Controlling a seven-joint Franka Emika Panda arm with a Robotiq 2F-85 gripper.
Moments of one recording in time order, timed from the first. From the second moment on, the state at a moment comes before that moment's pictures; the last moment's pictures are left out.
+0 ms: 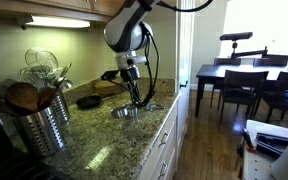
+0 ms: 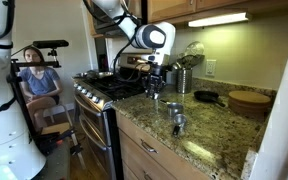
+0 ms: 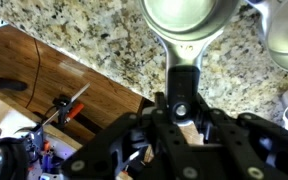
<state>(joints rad) 0.17 0.33 -0.11 -1.94 0.09 2.02 2.48</state>
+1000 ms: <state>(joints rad) 0.17 0.39 -0.07 -1.93 0.09 2.02 2.39</state>
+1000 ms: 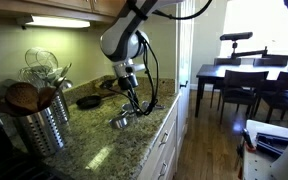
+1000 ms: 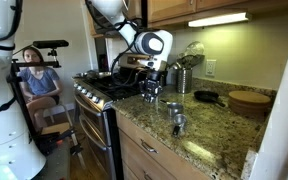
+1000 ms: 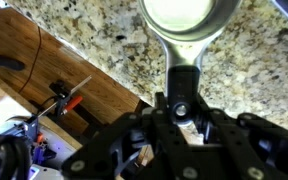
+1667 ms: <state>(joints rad) 0.17 0.44 -0.07 -1.91 0.09 2.02 2.37</state>
